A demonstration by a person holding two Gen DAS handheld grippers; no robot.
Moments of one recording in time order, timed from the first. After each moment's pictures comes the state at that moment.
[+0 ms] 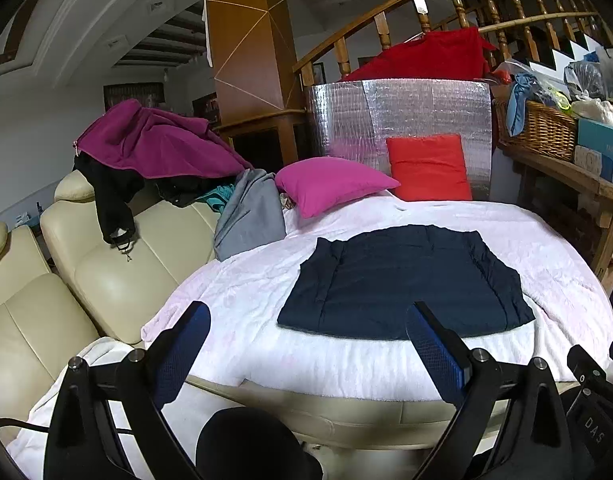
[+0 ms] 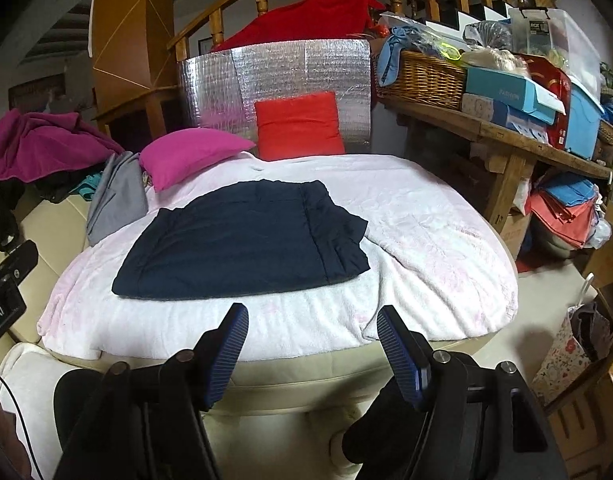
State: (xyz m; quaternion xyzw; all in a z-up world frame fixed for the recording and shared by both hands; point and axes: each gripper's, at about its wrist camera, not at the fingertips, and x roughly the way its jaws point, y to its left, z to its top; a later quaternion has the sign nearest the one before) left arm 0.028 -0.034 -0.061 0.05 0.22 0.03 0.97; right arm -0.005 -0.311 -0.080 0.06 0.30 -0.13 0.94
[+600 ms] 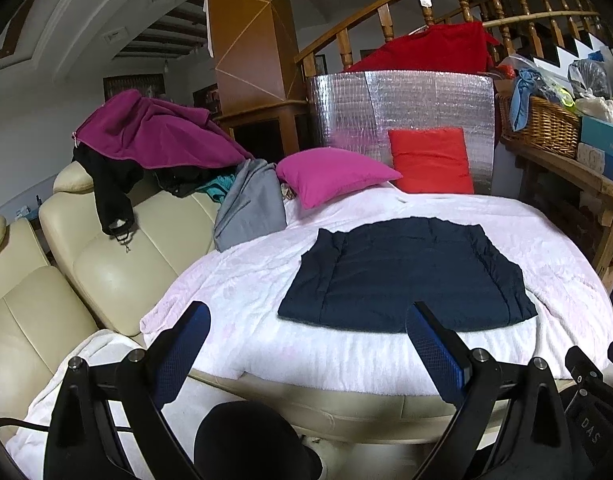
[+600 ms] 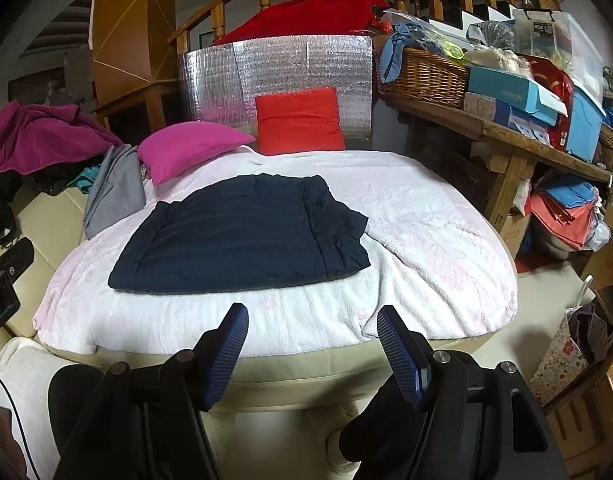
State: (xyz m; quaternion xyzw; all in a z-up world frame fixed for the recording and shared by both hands) left arm 0.035 -0.029 -0.067 0.05 0.24 0.03 0.97; right arm 0.003 -0.310 -0.086 0.06 0.31 -0.13 0.94
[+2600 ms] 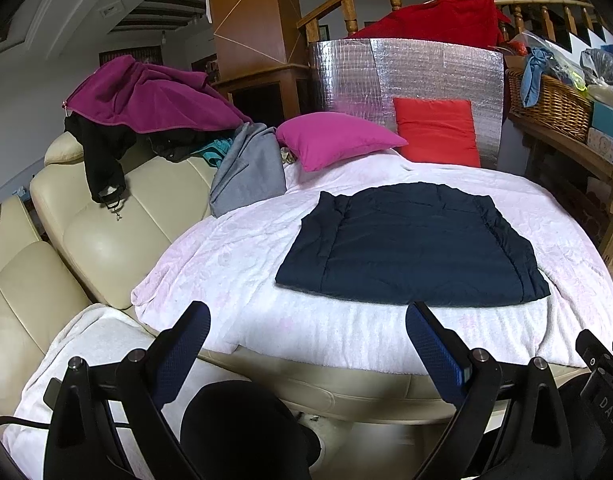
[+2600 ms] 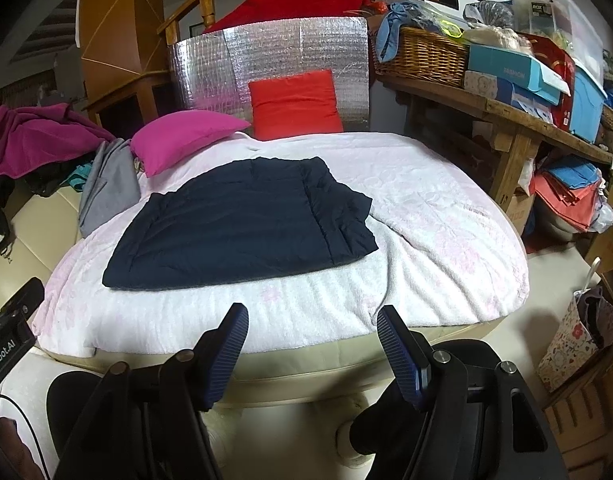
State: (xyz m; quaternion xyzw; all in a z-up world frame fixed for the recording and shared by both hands) left arm 0.059 -0.018 -0.098 0.04 0.29 0.03 0.96; right arm 0.023 -0.309 -0.106 0.08 0.33 -0.14 0.93
